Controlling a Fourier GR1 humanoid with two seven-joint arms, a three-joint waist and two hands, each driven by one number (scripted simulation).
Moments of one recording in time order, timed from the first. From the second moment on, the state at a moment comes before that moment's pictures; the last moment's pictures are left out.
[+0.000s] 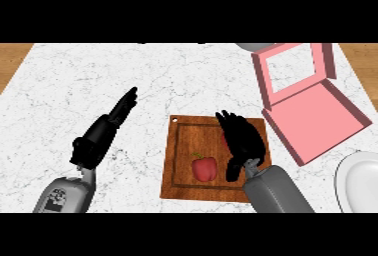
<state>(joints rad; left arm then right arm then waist) -0.19 0.15 -0.14 -1.55 -0.07 -0.12 0.09 -0.34 -0.03 0.38 -1.34 1.03 0.31 0.48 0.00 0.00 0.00</state>
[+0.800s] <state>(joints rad) -0.19 0.11 -0.11 -1.54 -0.12 -0.15 0.08 -0.42 -0.02 0.33 -1.14 1.11 0.24 0.38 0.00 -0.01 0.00</state>
